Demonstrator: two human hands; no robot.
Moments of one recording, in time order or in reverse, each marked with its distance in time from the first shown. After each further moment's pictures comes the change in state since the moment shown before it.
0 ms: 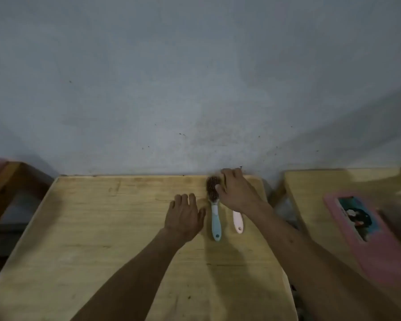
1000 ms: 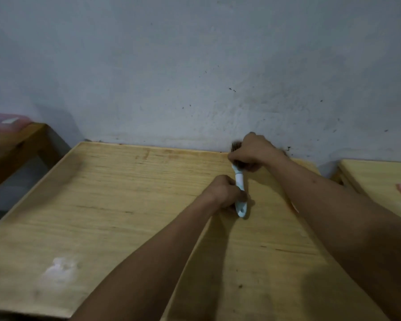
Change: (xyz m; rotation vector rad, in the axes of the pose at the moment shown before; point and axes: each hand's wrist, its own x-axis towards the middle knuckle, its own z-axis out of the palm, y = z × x) left_hand 0.015 -0.045 0.072 -1.131 -0.227 -0.190; right_hand 0.054 -0.067 0.080 0.007 0.063 0.160
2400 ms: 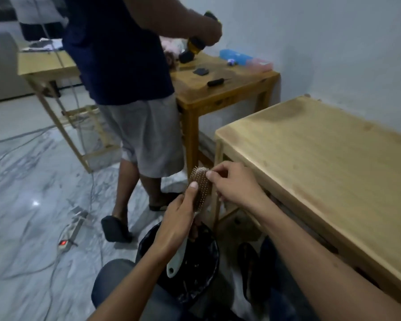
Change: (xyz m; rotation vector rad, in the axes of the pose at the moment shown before) left_hand -0.372 -0.334 -0.082 -0.540 1.110 -0.121; right_hand -0.325 -0.195 0.316 0.322 -0.577 -0.837
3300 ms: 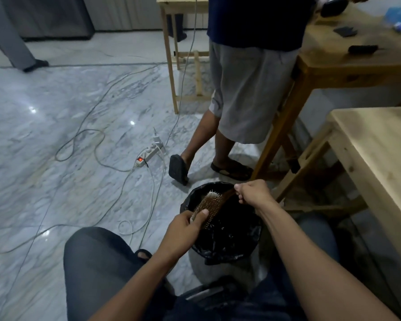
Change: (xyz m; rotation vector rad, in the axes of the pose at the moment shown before) left_hand -0.053 -0.163 -0.030 -0.051 0.436 -0.312; right_hand 0.048 0.087 0.152 0.122 -0.386 0.311
